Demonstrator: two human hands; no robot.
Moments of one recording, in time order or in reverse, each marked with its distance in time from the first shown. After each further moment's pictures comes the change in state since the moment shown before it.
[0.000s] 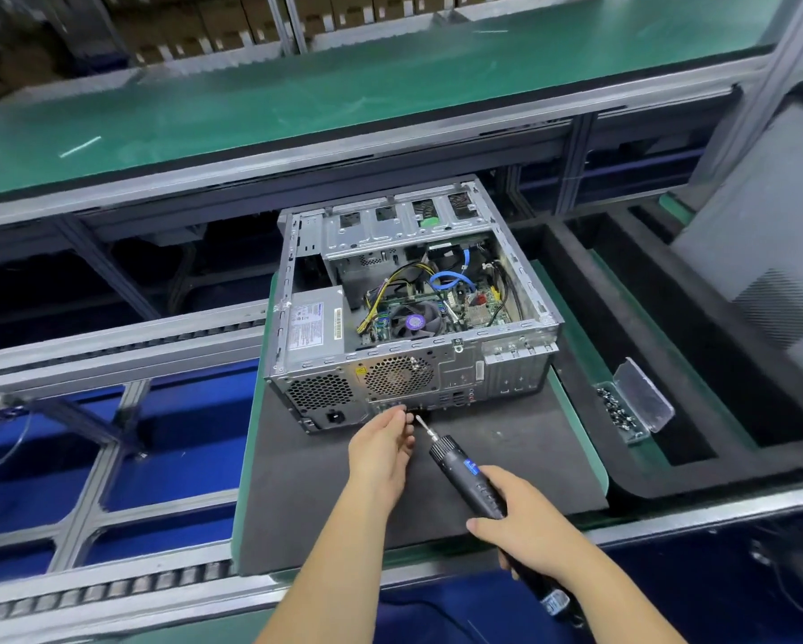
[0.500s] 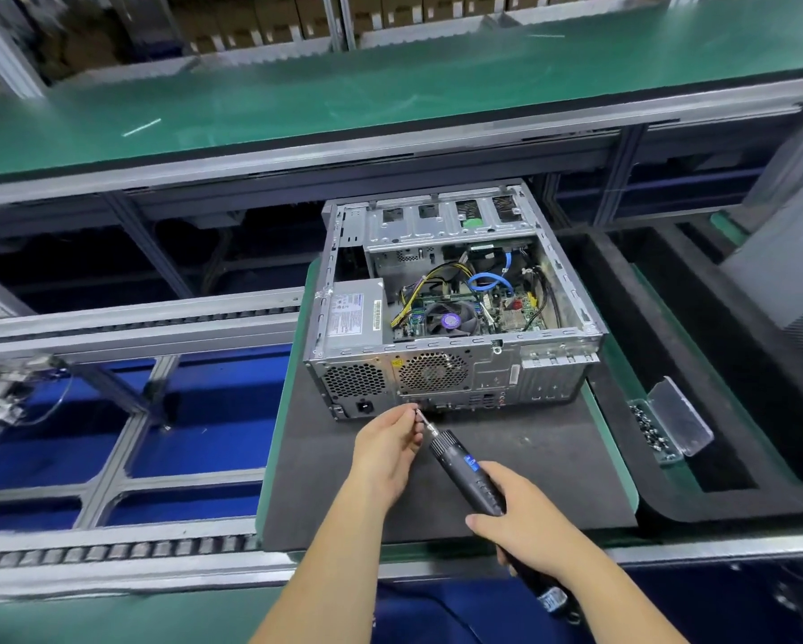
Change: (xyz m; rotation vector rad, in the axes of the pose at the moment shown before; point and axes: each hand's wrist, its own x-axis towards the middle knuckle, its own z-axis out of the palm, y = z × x) left_hand 0.007 0.014 -0.033 -0.014 -0.087 -0.005; right_hand 0.012 -0.020 0.016 -0.085 -0.058 -0.072
